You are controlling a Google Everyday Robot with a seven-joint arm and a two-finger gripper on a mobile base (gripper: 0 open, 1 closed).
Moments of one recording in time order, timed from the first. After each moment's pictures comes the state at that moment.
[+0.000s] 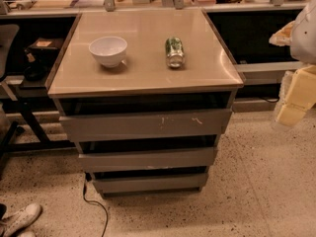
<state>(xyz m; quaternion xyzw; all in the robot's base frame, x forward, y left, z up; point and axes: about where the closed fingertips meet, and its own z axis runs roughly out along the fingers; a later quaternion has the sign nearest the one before) 0.438 -0.217 0.976 -0.60 0.78 -0.03 0.16</state>
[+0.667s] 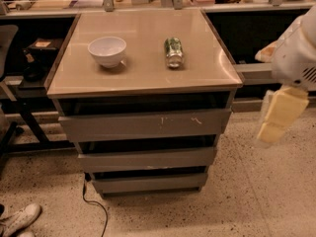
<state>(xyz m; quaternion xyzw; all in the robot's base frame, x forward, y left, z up) 0.430 -0.194 0.949 -0.60 0.78 -0.02 0.17</state>
